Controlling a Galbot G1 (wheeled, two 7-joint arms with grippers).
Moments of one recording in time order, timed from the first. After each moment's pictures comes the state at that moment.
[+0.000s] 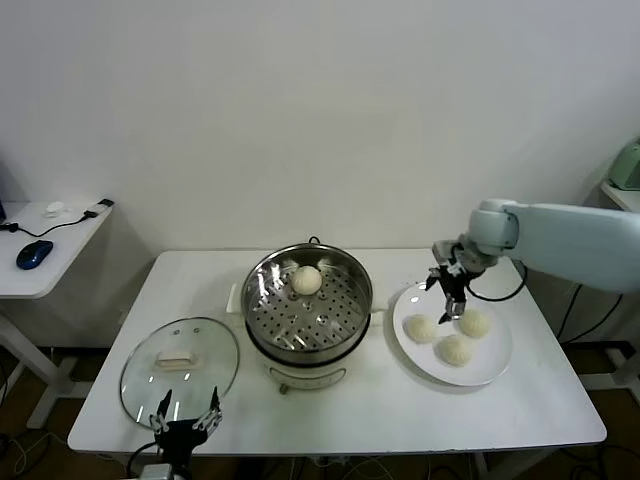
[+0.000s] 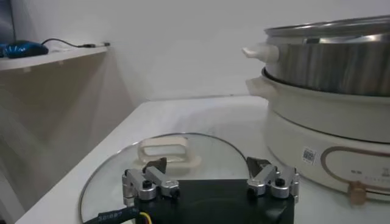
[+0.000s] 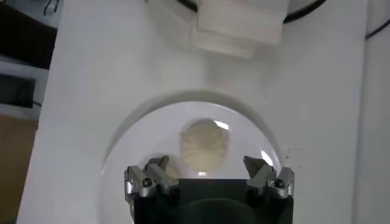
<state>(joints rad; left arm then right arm) 1.73 -1.47 -0.56 -1.95 -0.06 0.06 -0.15 0.59 0.86 -1.70 1.23 0.58 -0.23 -0.84</state>
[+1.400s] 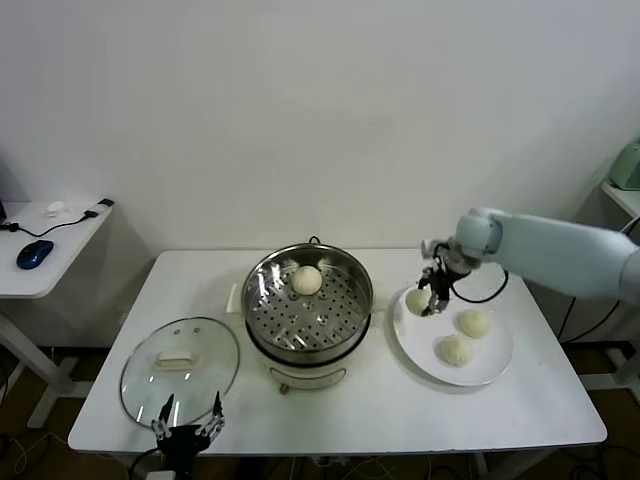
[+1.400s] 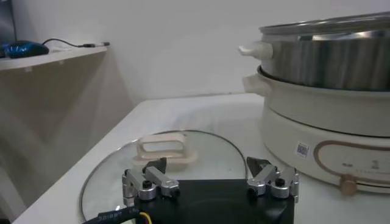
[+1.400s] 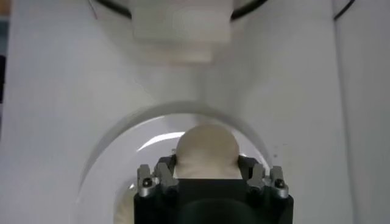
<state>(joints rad) 1.75 -1.47 -0.54 -1.96 -0.04 0.05 -0.17 0.73 0.92 -1.66 1.19 0.73 -0.28 -0.91</state>
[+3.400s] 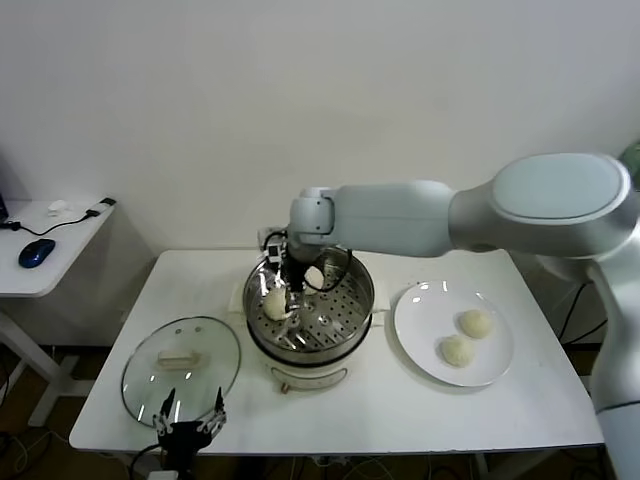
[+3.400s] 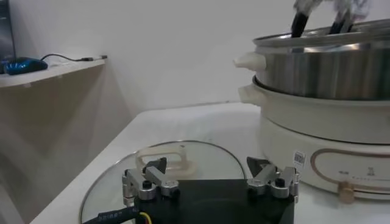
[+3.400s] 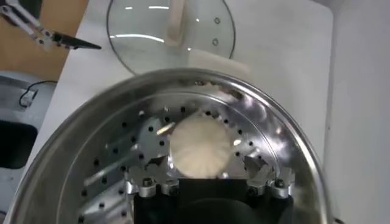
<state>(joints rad) 1.75 -1.46 -0.52 -1.98 -0.01 0.03 -0.18 0.78 1.39 -1.68 1.18 0.98 -0.37 -0.79</state>
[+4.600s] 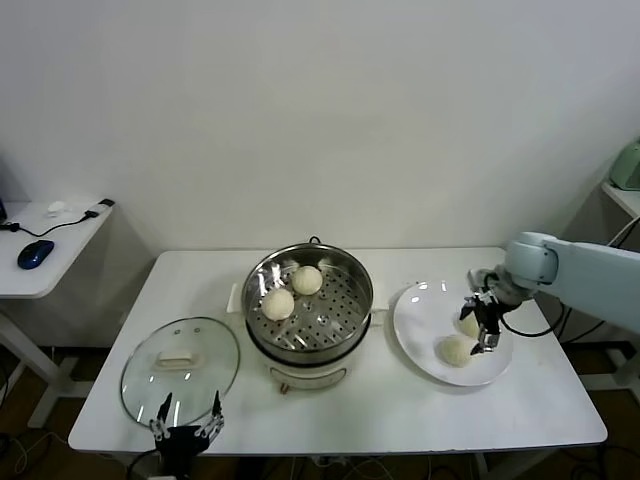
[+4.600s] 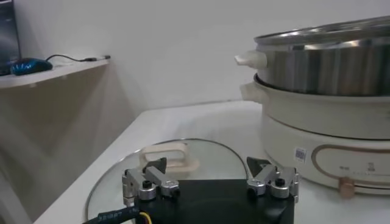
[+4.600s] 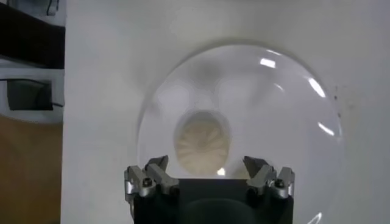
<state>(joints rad) 1.77 -1.48 -0.54 -1.98 0.01 0.01 -0.18 0.47 0.68 -1.57 1.29 0.43 -0.28 -0.90</state>
